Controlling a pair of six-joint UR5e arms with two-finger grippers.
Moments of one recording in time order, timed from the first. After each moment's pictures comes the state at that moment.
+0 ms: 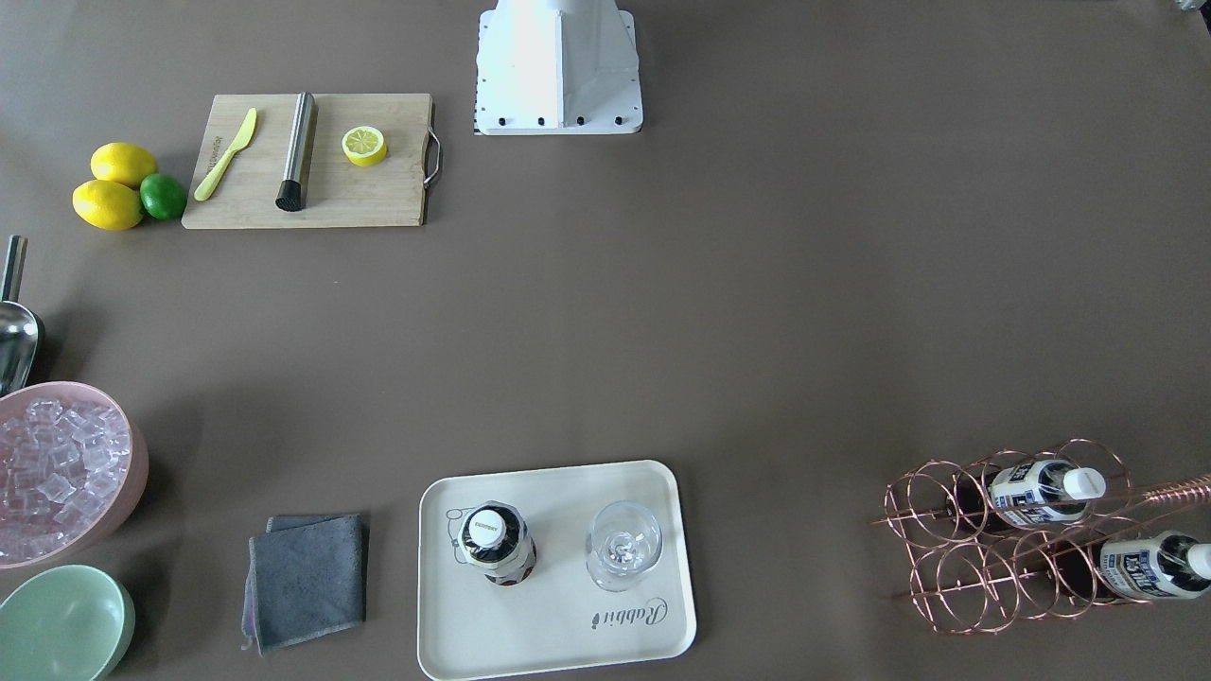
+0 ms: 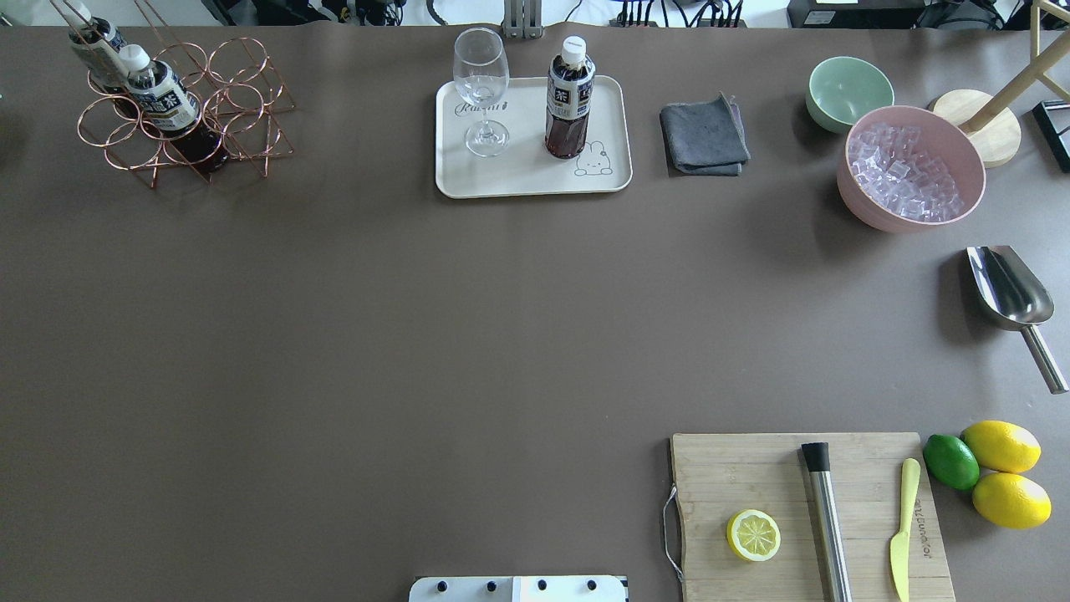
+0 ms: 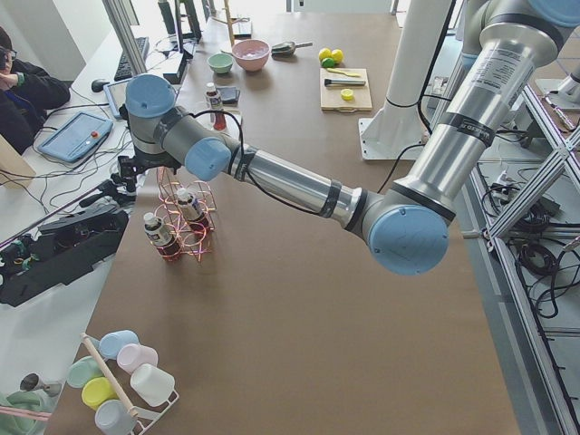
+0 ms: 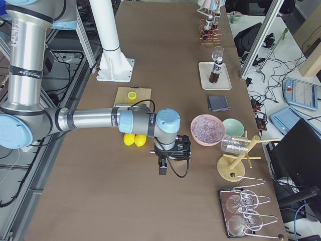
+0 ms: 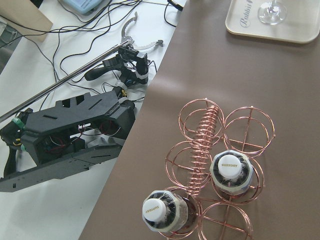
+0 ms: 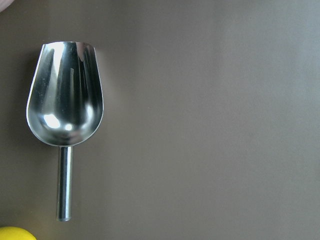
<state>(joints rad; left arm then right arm) -1.56 -2.04 -1.48 -1.88 -2.50 0.53 1.57 -1.74 1.84 -1.74 2.26 -0.13</state>
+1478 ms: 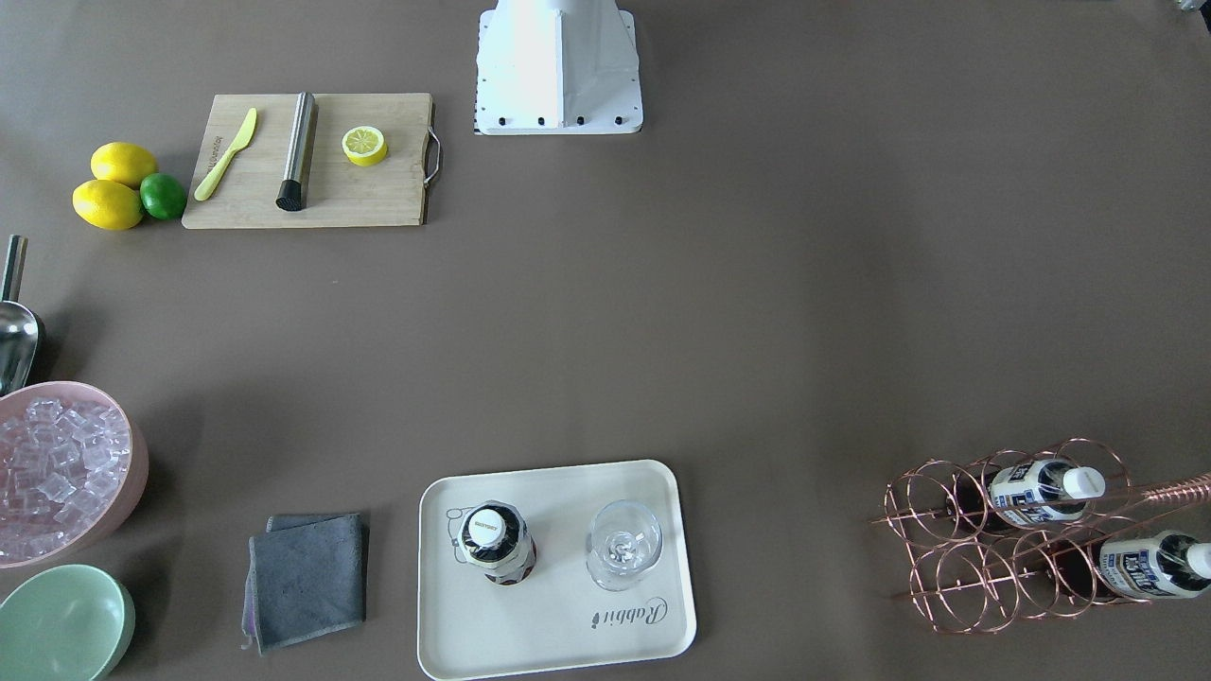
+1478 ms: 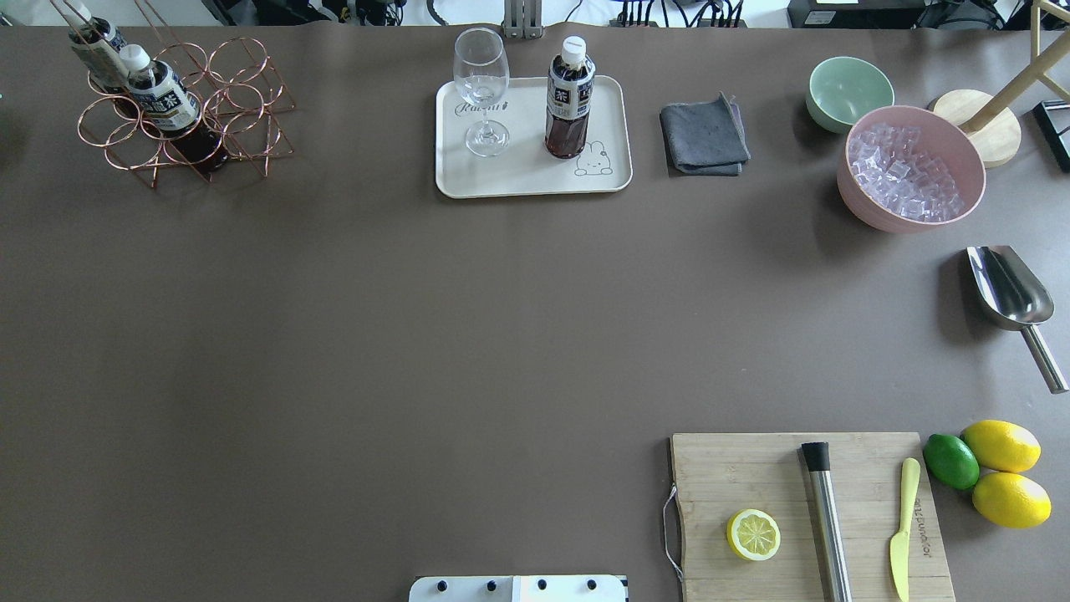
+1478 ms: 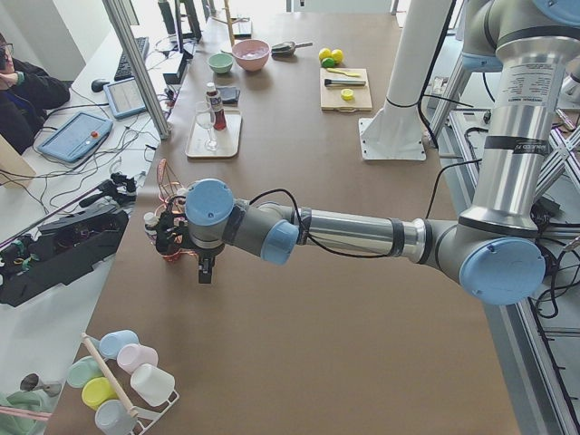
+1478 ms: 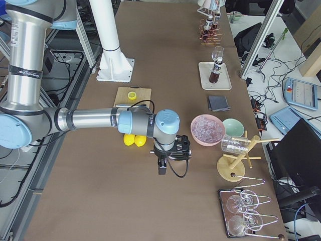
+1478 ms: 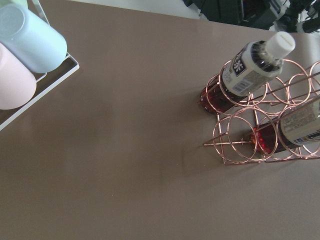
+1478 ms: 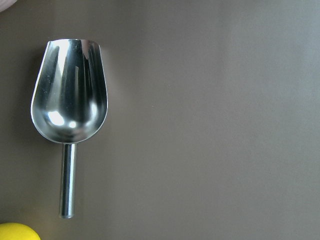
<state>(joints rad) -1.60 -1.70 -1.55 -1.86 -2.50 -0.35 1.58 -1.75 1.84 -1.74 2.28 -0.14</state>
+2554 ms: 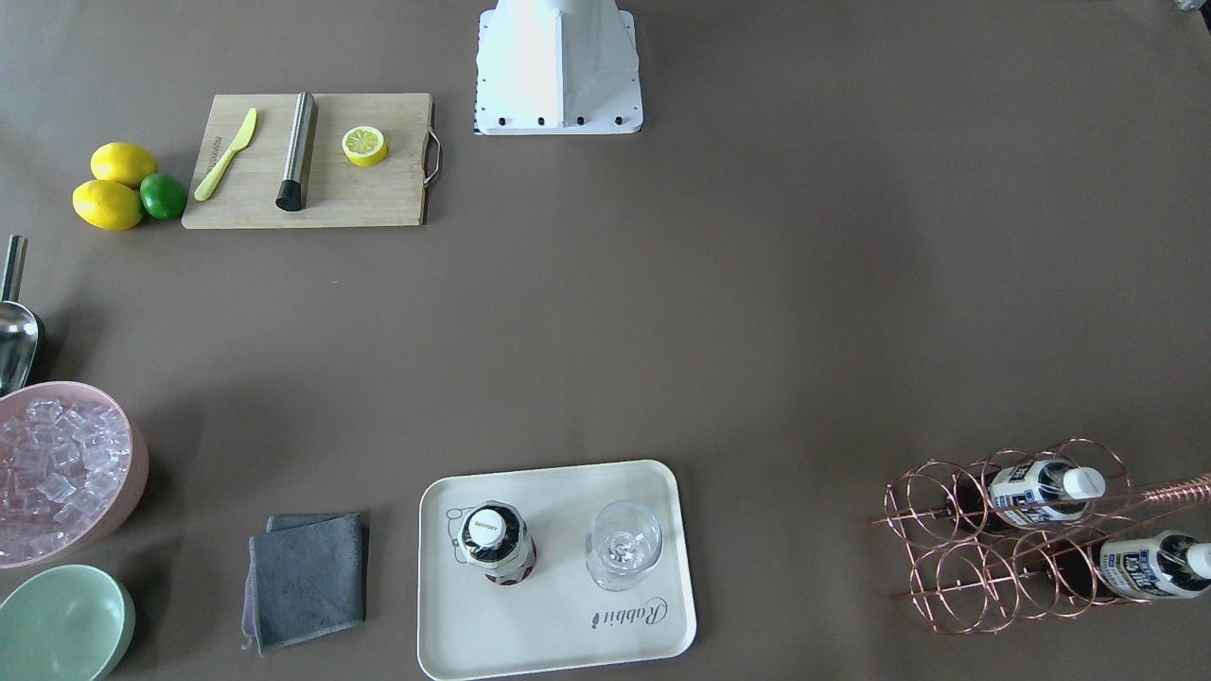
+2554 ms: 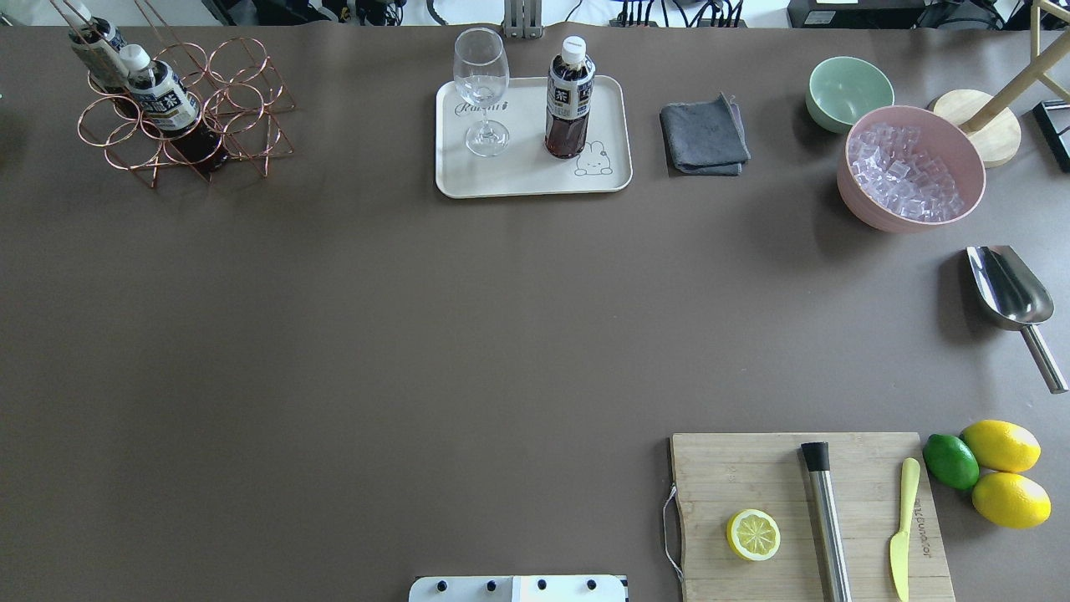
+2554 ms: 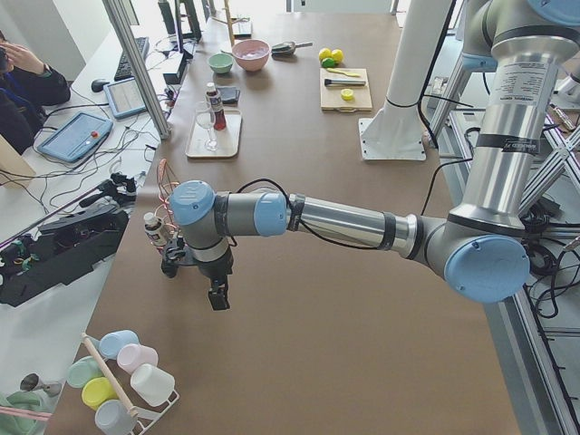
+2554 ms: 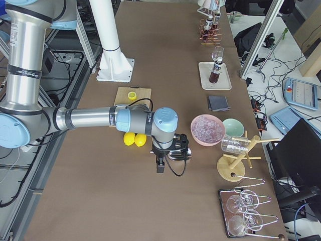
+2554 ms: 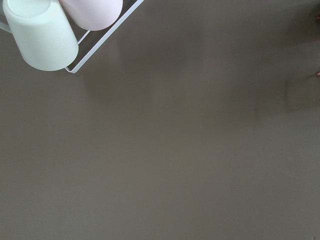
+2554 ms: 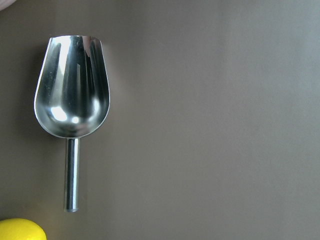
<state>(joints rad) -1.57 -1.74 -1.59 -1.35 -2.26 -0.06 1.58 -1.76 1.86 -1.76 2.28 -0.13</state>
